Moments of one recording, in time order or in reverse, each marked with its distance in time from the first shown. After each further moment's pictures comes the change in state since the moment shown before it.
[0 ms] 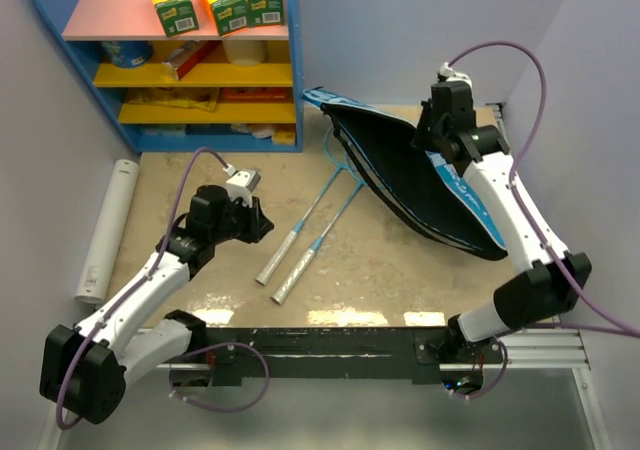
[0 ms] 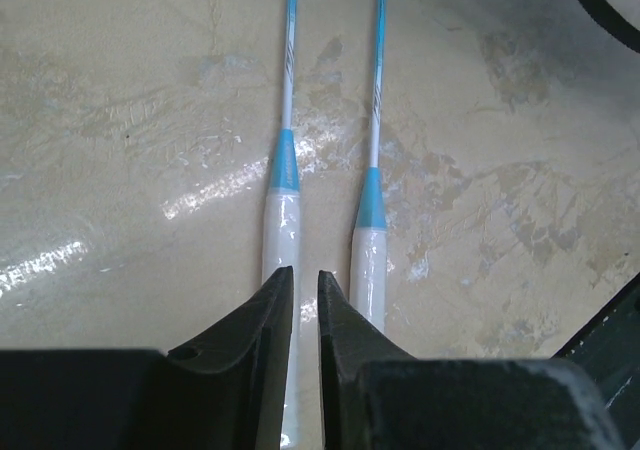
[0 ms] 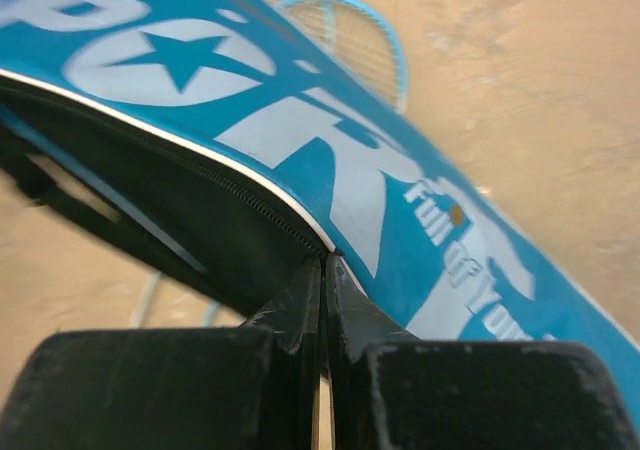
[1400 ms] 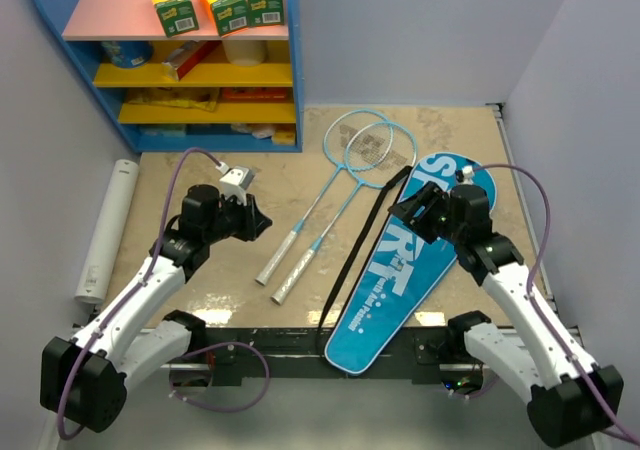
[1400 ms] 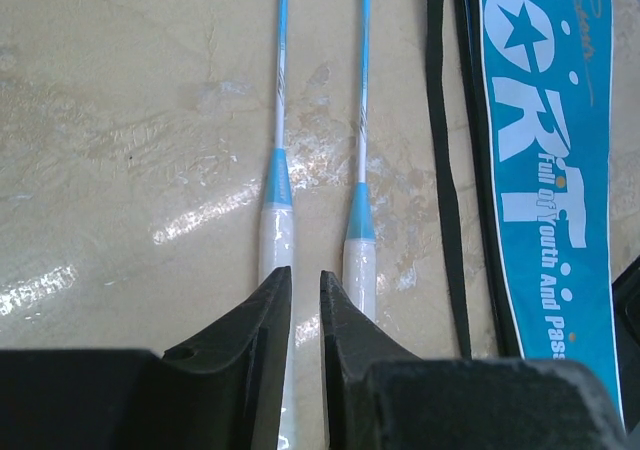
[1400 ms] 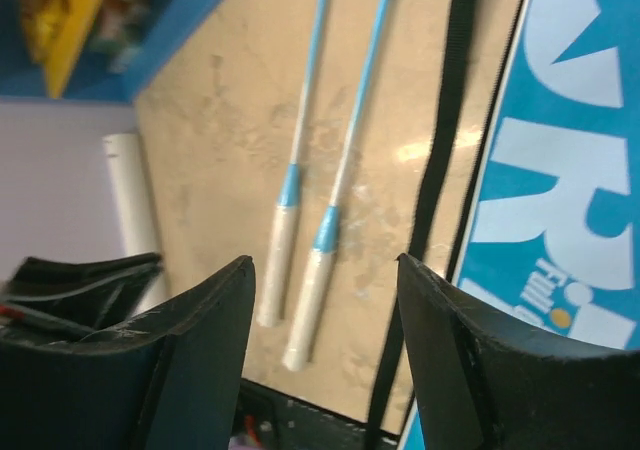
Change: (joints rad) left arm 0.040 -0.064 0.000 0.009 0.047 0.006; right arm 0.008 -0.742 -0.898 0.298 -0.458 0.628
